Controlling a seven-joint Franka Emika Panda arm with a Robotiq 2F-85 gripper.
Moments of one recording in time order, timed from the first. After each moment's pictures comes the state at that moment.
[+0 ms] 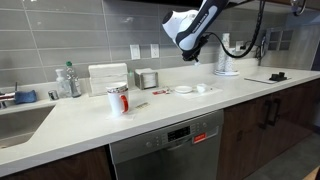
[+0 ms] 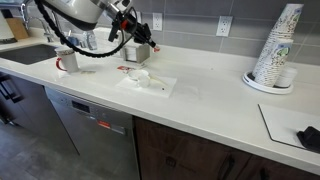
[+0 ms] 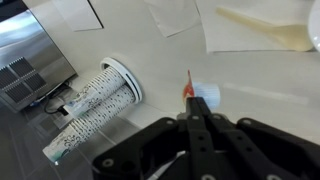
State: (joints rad) arm 0.07 0.42 -0.09 -1.63 -1.02 2.17 0.78
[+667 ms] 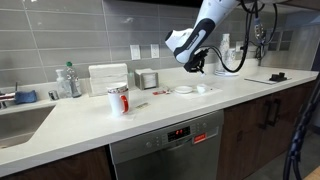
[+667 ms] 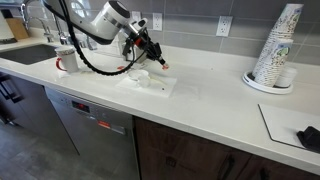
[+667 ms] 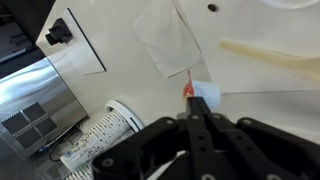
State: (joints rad) arm 0.04 0.67 -0.11 -1.39 -0.91 2.03 0.78
